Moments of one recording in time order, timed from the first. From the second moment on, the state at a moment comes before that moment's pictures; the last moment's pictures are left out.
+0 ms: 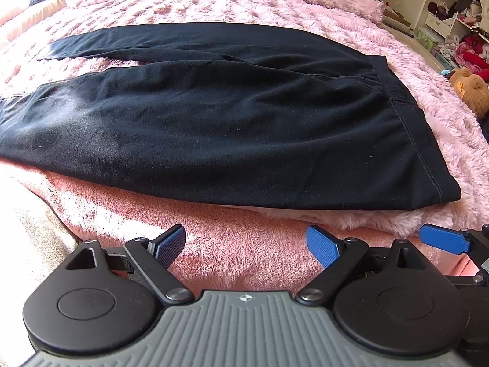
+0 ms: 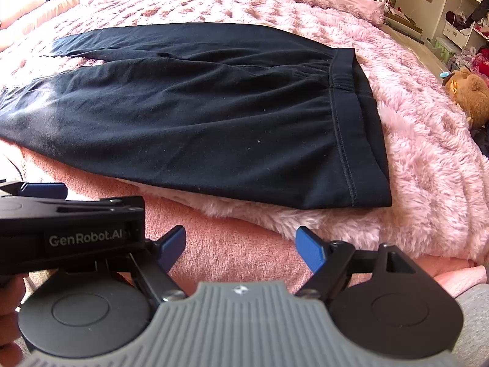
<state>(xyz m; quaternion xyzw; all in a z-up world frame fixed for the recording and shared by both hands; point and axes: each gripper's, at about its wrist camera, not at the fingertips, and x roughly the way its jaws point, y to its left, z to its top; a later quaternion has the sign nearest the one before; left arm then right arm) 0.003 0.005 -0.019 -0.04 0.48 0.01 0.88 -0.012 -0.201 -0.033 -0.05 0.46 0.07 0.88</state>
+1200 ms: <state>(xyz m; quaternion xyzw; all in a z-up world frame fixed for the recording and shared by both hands) 0.009 0.016 -0.025 -0.07 0.49 -0.01 0.87 -0.013 -0.203 -0.031 -0.04 0.45 0.07 0.89</state>
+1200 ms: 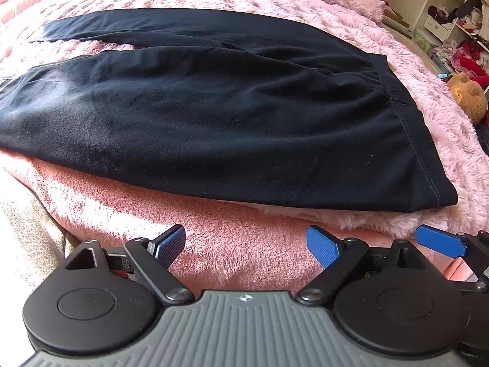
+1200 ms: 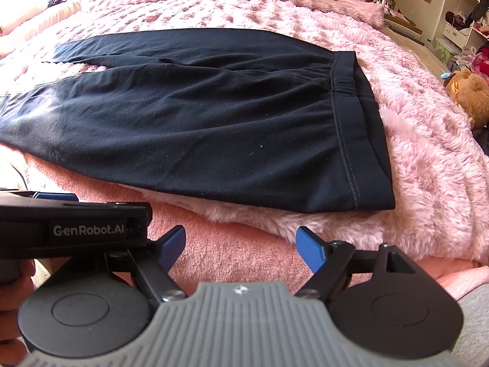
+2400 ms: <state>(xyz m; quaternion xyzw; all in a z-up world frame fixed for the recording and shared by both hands) 0.032 0.140 -0.044 -0.36 0.45 0.04 0.82 0.014 -0.370 -0.116 0.57 0.33 0.05 0.75</state>
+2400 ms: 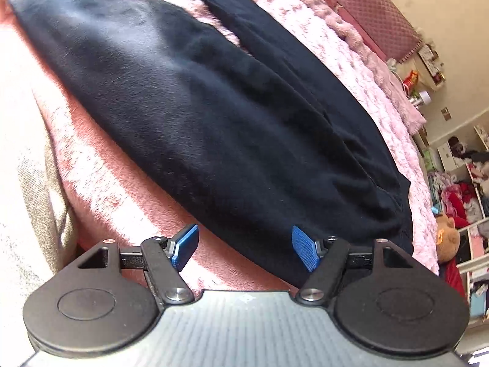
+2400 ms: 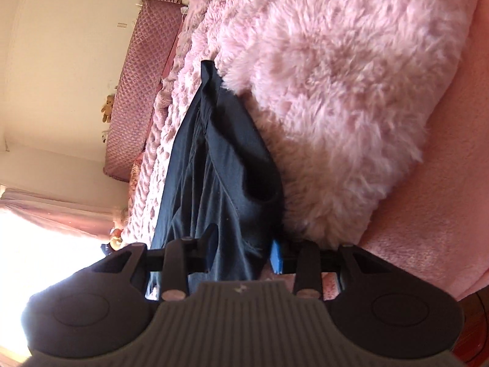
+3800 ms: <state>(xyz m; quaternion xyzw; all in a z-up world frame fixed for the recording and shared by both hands) 0.032 0.199 -0.078 -0.60 0.31 -0.01 0.74 0.015 -0.367 -0.110 0.59 0.27 0.12 0.75</state>
